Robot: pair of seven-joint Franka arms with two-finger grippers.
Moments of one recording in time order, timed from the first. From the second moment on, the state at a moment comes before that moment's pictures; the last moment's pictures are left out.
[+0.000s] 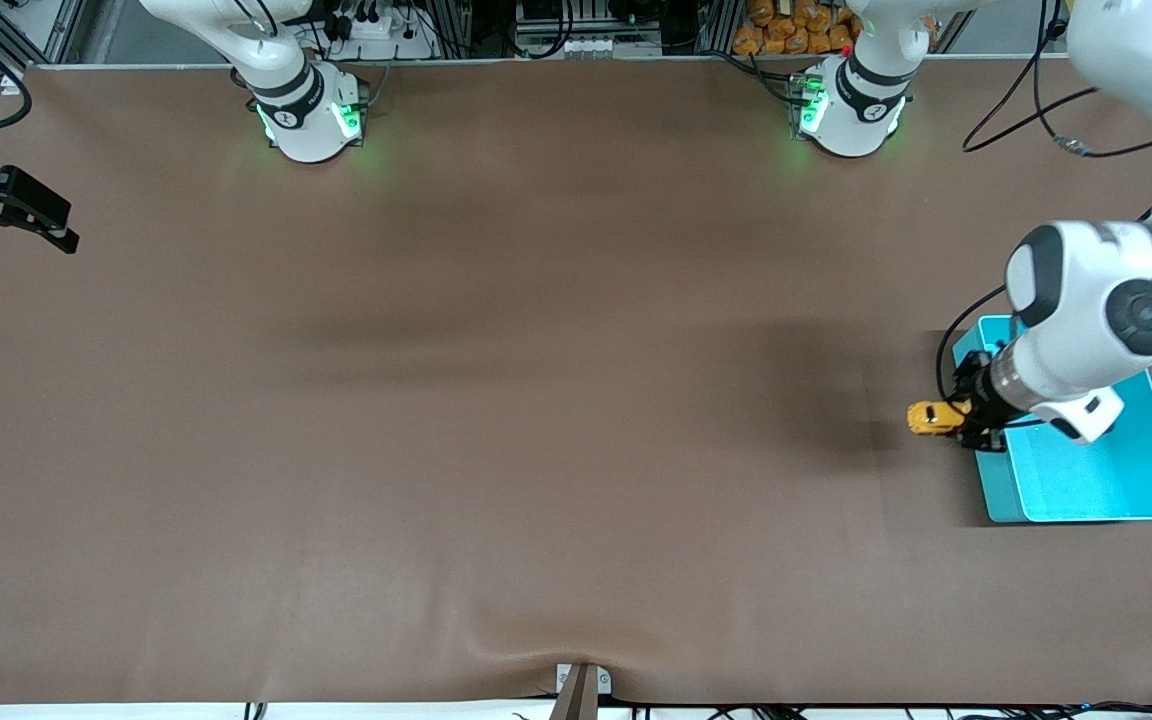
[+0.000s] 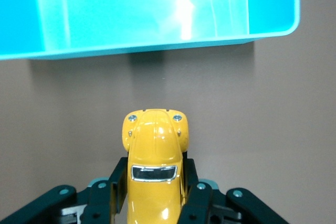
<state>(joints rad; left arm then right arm) 0.10 0.31 -0.12 -1.87 0.10 2.19 -1.56 0.02 -0.05 -0.03 -1.53 -0.02 1.52 -0.03</state>
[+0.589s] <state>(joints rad) 0.14 0.18 -0.11 -1.82 0.10 1.96 -1.21 0.02 -0.05 -0.03 -1.53 -0.02 1.52 -0.03</state>
